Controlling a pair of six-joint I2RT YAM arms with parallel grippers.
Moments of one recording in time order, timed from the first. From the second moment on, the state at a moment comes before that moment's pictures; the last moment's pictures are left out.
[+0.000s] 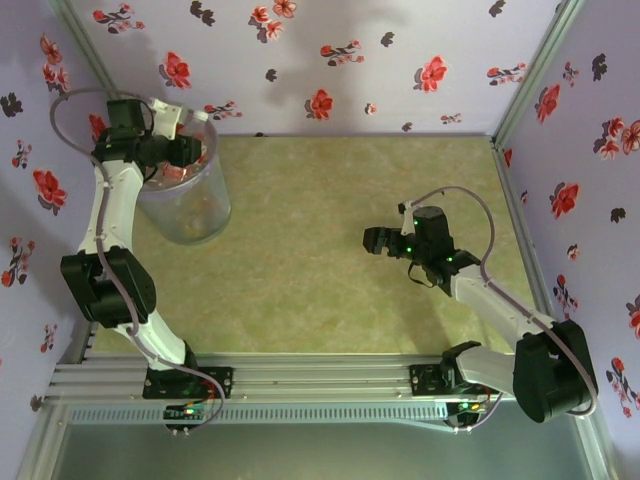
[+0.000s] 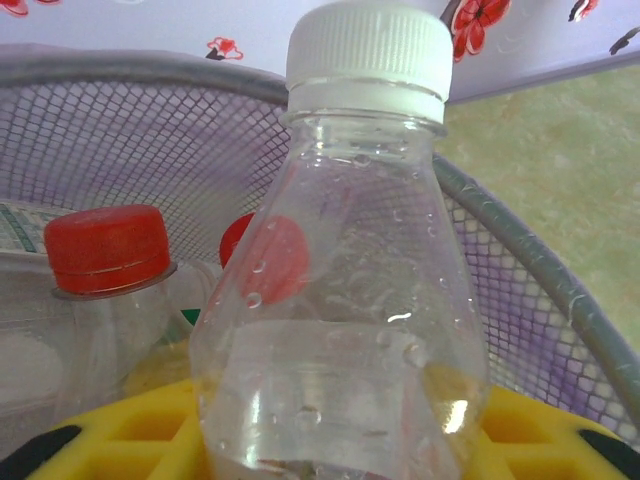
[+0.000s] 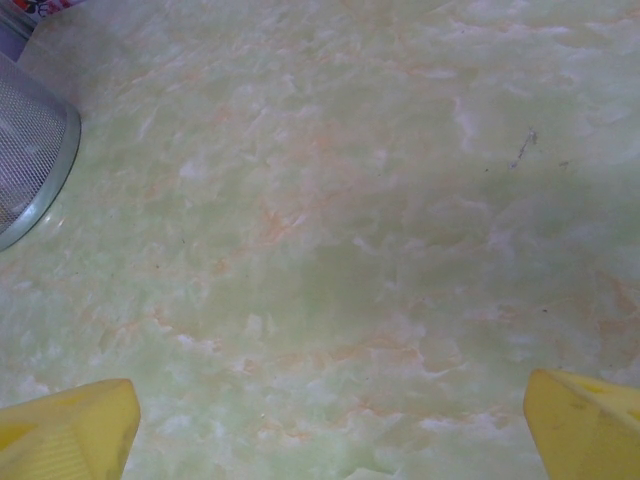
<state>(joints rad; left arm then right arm) 0.11 1.71 1.69 -0.69 0.42 0.26 0.38 1.15 0.64 -0.13 -0.20 0.40</state>
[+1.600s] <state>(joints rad) 0.51 1.52 1.75 -0.75 0.33 -0.40 0.38 1.13 0.64 -0.13 -0.21 0.40</state>
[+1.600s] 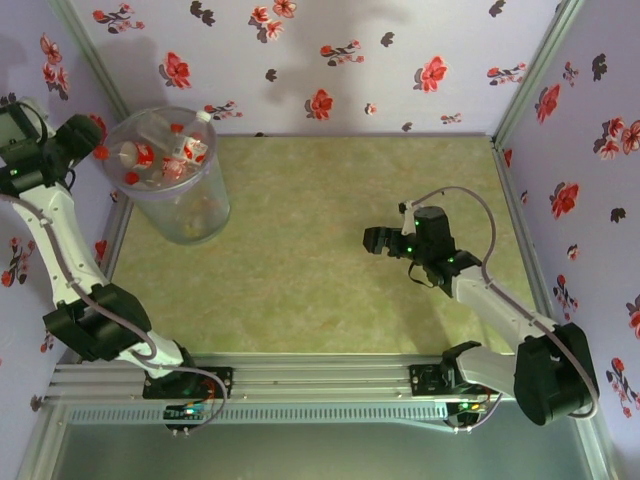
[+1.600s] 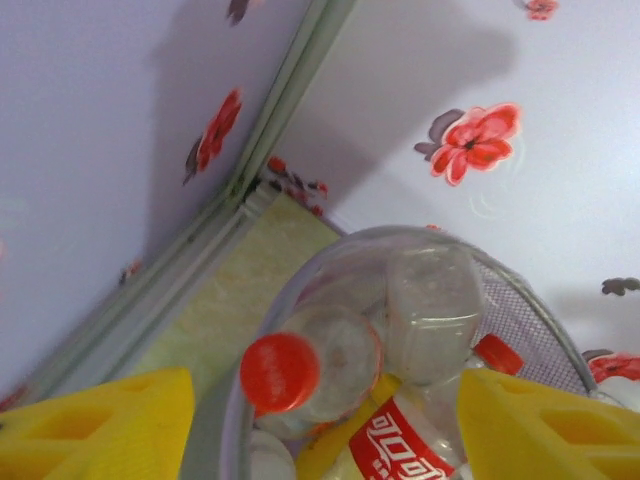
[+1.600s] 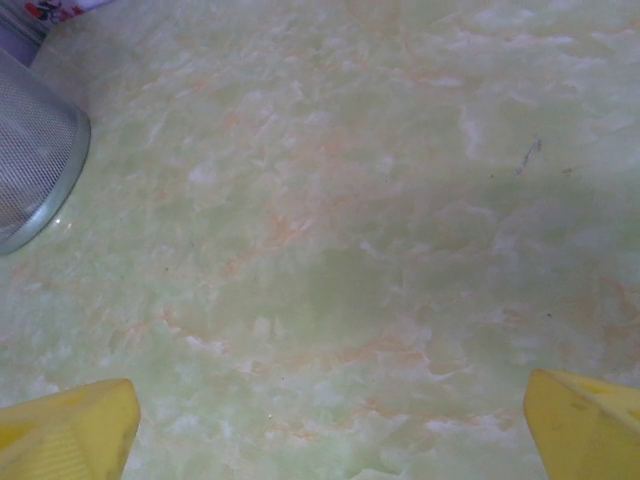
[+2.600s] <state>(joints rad) 0.44 1.49 1.42 -0.58 0.43 -0.56 0.38 1.13 0.63 -0.19 -0.19 0.31</state>
